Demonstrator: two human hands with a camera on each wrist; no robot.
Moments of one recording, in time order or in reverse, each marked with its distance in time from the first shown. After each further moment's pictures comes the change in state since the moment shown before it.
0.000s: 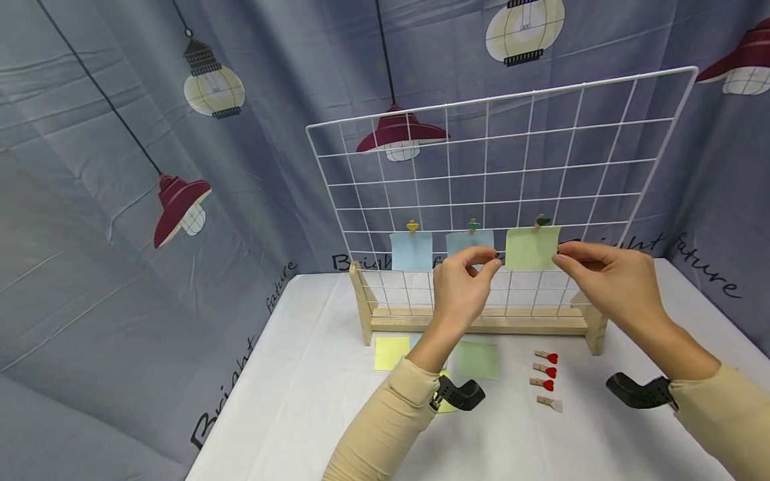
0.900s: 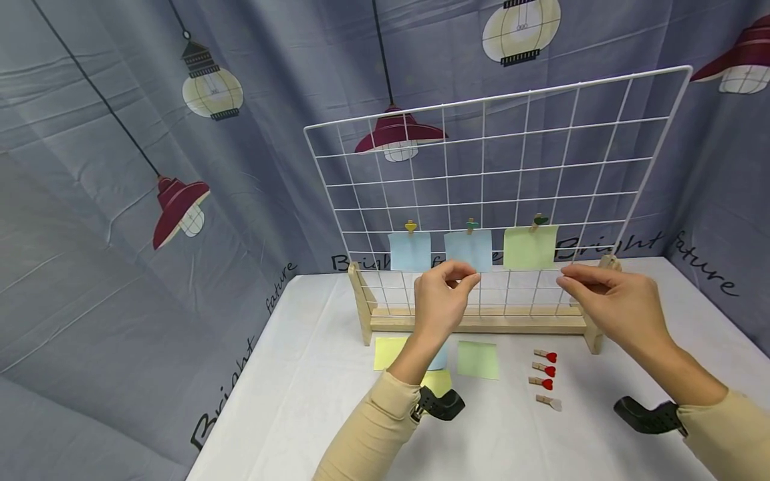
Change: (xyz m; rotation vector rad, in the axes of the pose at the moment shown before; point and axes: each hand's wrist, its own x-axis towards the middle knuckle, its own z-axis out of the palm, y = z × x) left_hand -0.015 -0.017 -0.022 0.022 0.000 -0.025; right_hand -0.025 0.021 0.002 0.007 -0.011 -0.001
